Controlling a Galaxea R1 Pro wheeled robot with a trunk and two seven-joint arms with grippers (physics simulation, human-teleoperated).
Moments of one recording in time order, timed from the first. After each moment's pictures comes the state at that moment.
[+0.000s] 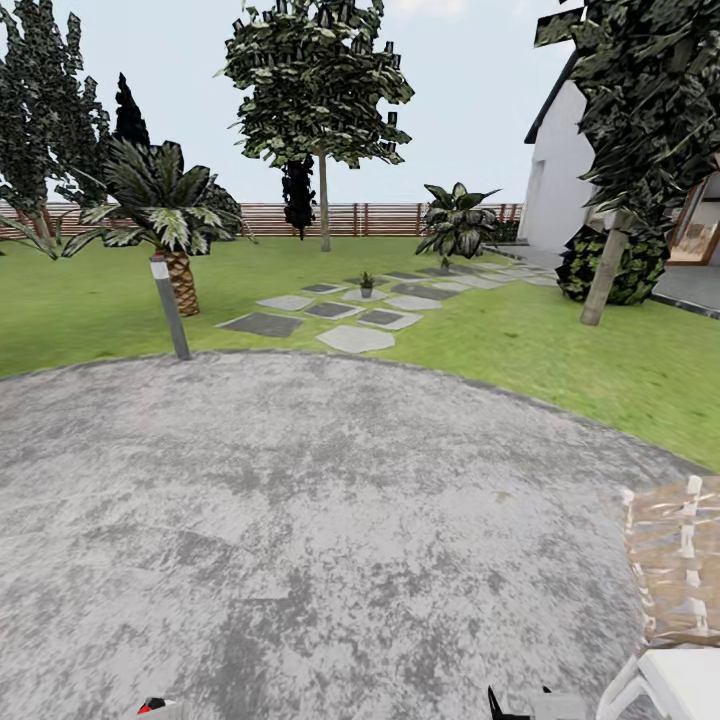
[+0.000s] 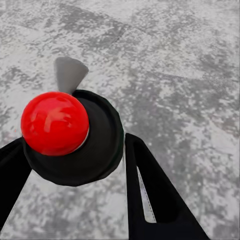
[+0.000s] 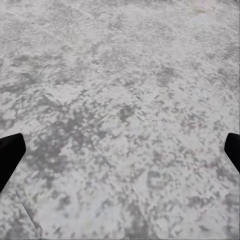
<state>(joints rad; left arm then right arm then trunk) -0.19 0.09 0.17 -0.34 0.10 -0.50 -0.04 -0.28 -0.07 -0.02 -0.19 0.01 -0.64 0.00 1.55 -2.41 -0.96</state>
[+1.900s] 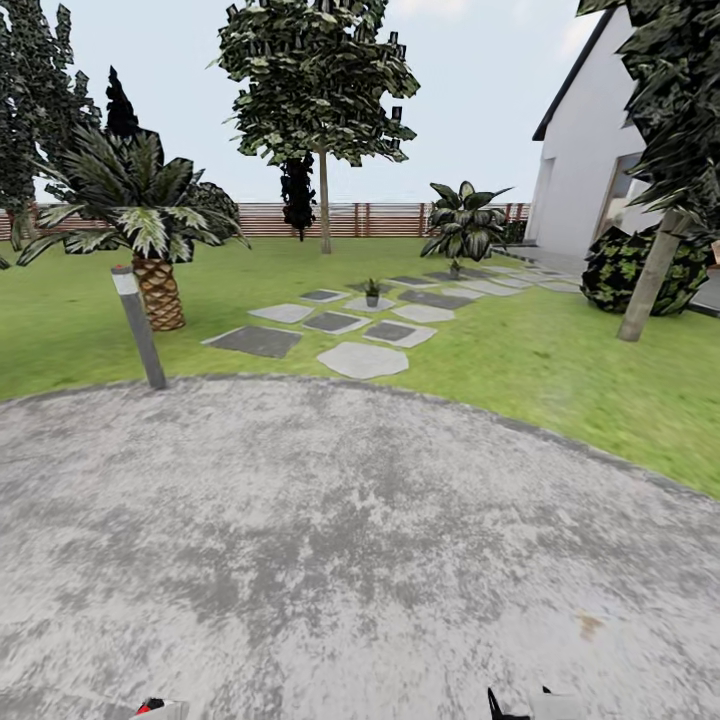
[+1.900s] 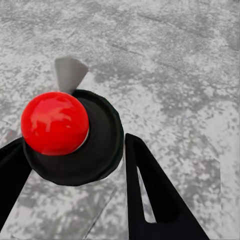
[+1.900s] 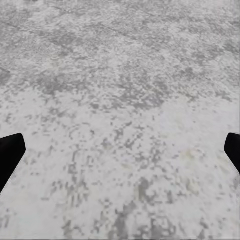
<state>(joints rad) -0.19 0.10 0.17 -0.34 0.10 -0.50 -0.04 -0.28 -0.07 -0.02 -0.18 0.01 -0.64 0.00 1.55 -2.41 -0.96</state>
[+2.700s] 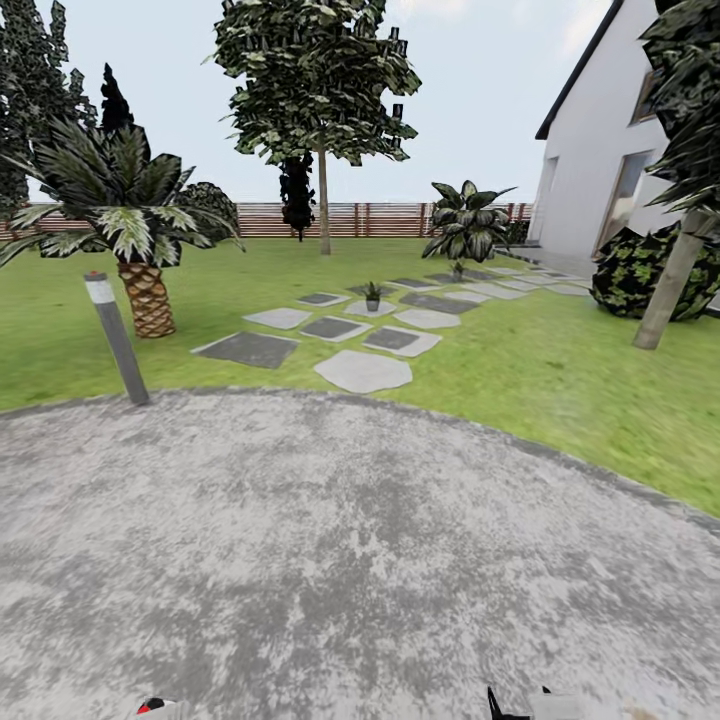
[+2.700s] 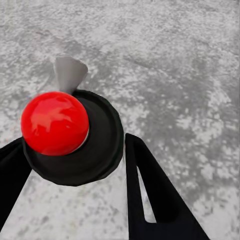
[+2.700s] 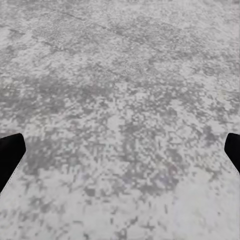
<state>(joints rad) -0.19 0.10 0.17 -0.34 0.10 -0.50 -0.04 -0.28 -0.07 -0.02 -0.18 0.02 -0.64 0.00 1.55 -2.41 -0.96</state>
